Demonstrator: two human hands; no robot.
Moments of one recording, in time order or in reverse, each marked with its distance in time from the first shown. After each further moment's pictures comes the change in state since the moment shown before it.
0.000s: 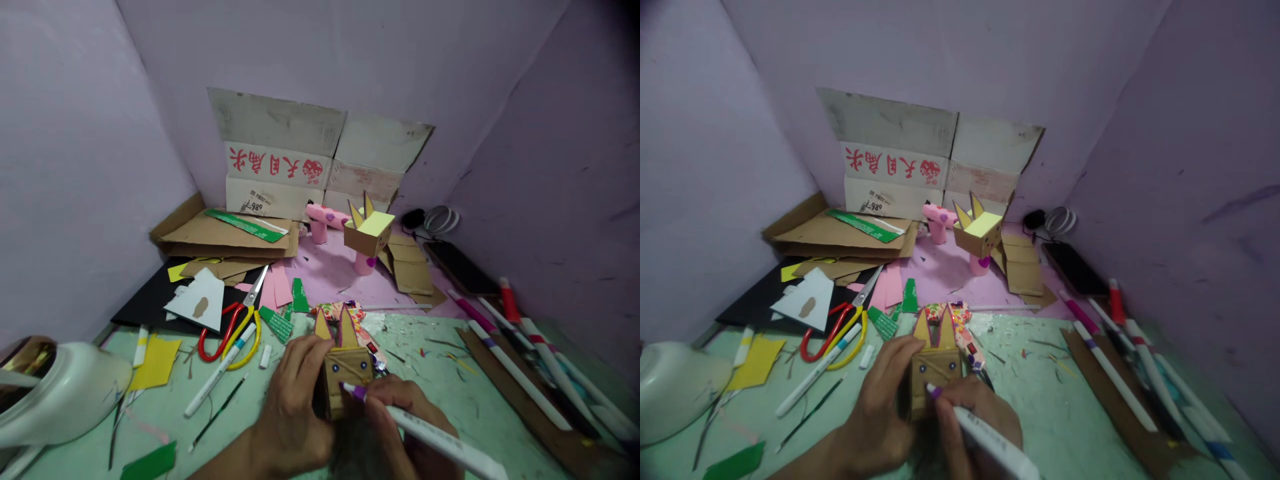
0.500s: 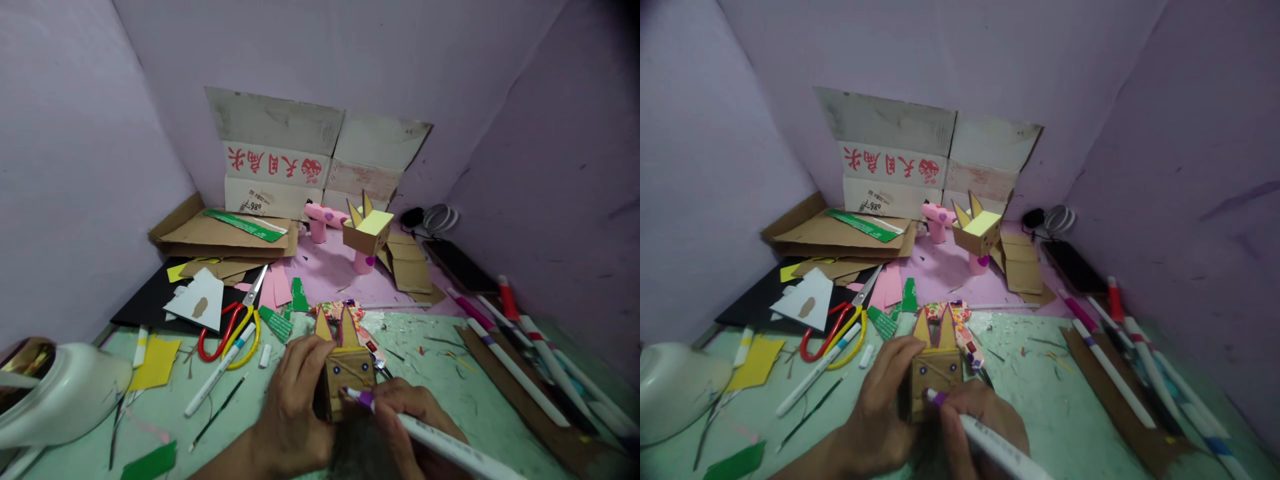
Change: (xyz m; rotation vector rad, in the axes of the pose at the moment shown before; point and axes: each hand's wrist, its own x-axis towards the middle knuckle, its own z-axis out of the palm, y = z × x) left_hand -0.002 -0.001 0.001 -0.023 -0.015 -0.004; right_hand -0.001 0.000 -0.001 -0.029 0.016 -0.016
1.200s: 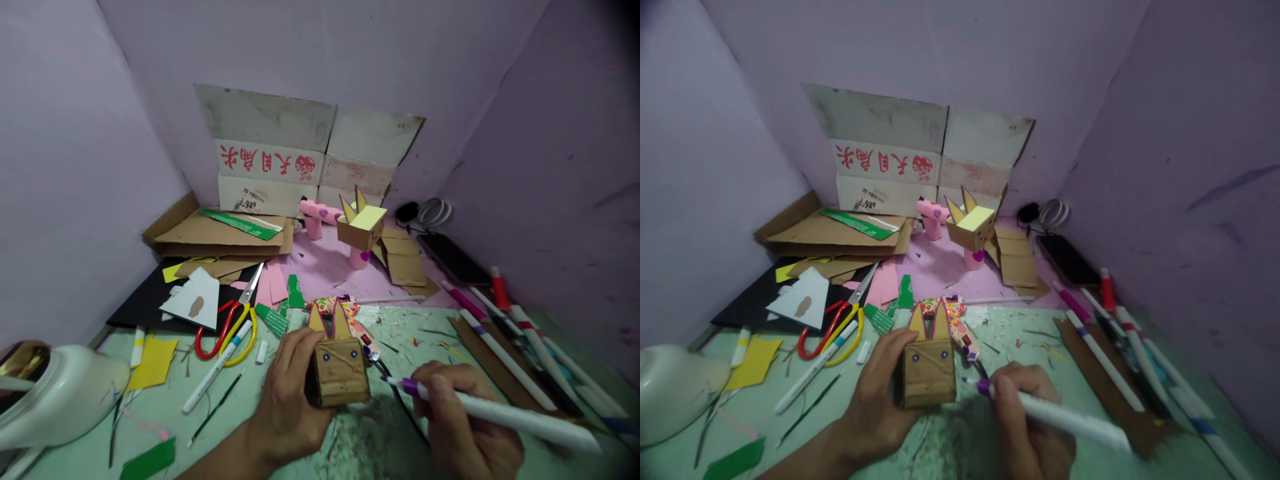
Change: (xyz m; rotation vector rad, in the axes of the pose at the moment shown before) left_hand 0.000 -0.004 -0.001 -0.053 -0.043 -0.079; right_hand 0.015 -0.003 -0.023 0.291 0.239 0.223
